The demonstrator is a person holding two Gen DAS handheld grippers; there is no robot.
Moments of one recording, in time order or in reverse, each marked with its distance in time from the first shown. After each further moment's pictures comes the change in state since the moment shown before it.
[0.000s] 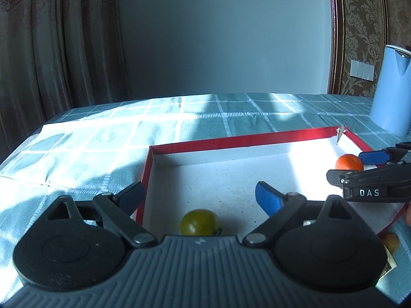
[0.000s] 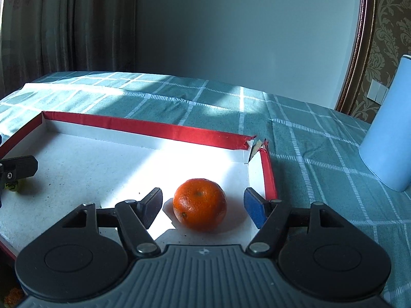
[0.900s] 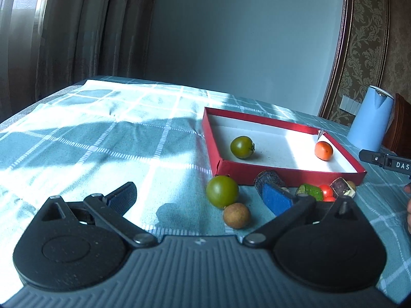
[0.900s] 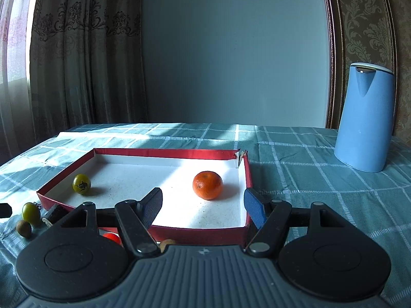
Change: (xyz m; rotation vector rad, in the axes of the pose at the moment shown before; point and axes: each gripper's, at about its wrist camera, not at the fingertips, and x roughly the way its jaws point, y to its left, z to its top) left arm -0.125 0.088 -0.090 -0.204 -0.041 -0.085; right arm -0.125 -0.021 -0.063 0.124 -0.237 0.070
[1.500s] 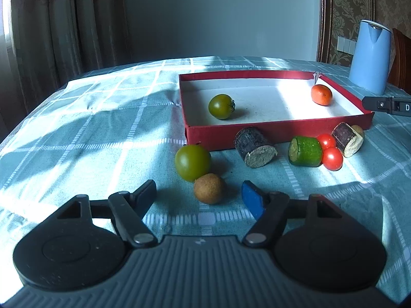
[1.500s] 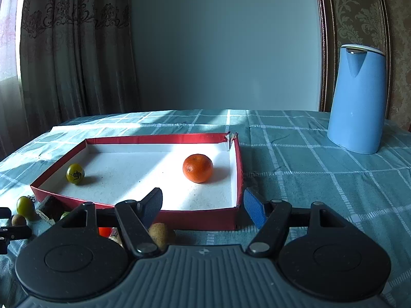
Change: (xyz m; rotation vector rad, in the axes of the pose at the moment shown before) left arm 0.027 -0.050 -0.013 0.208 0.159 0.058; right arm 0.002 -0.005 -0.008 0.032 0.051 -0.021
